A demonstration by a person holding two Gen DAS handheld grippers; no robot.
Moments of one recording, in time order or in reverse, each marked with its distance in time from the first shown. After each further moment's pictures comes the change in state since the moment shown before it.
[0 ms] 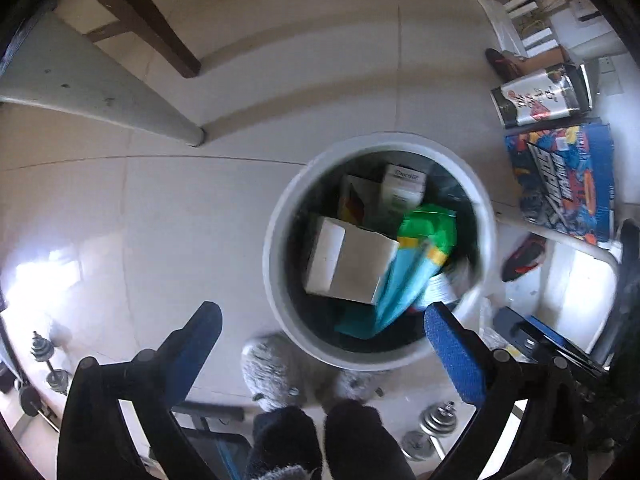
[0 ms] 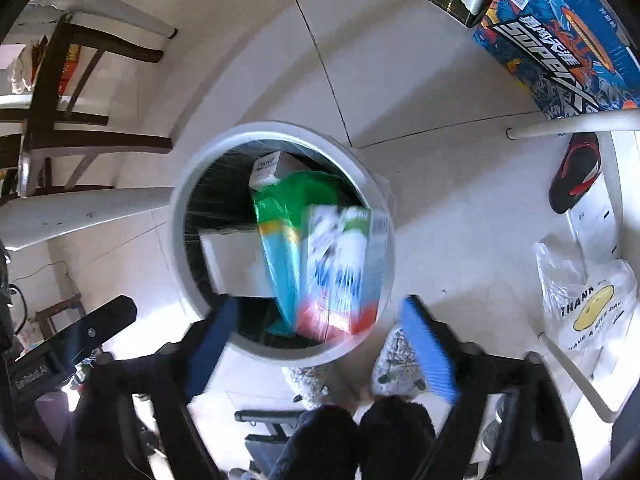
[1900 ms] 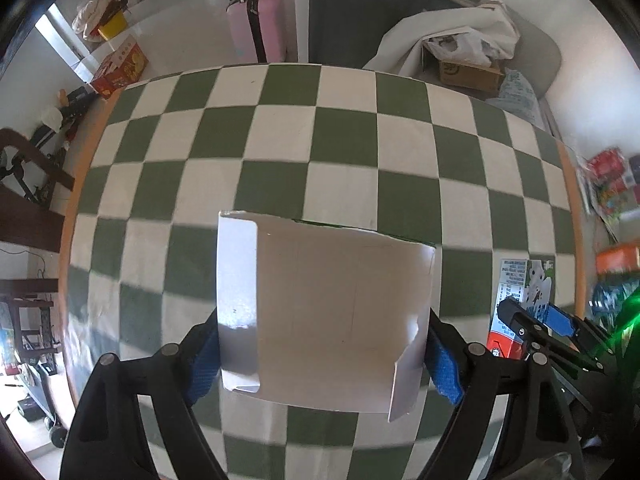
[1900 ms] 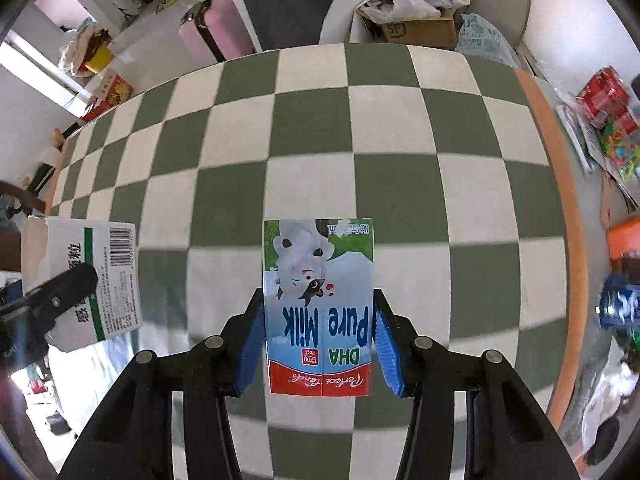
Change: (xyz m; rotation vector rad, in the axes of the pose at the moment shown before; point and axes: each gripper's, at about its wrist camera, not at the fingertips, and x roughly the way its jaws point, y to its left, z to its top) left arm -0.500 -0.202 0.330 0.016 -0.338 0.052; right arm -0.530 0.171 0.473 -0.300 -0.299 -0.144
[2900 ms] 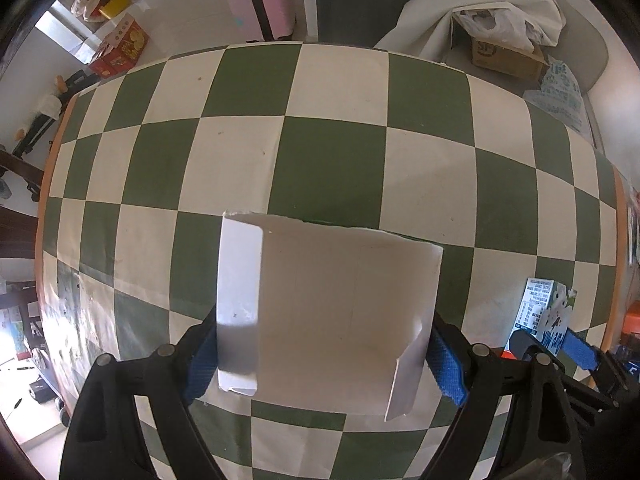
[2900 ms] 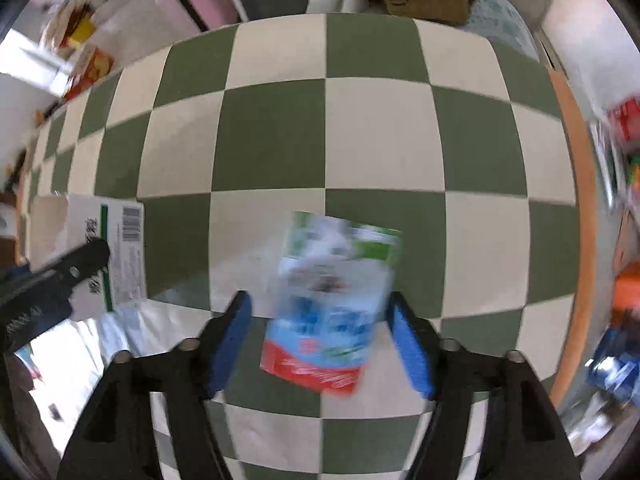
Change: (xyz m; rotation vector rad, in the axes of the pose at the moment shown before) left arm 0.098 -0.040 0.094 -0.043 0.127 0.075; right arm 0.041 -0.001 0.057 0.054 0.154 -0.017
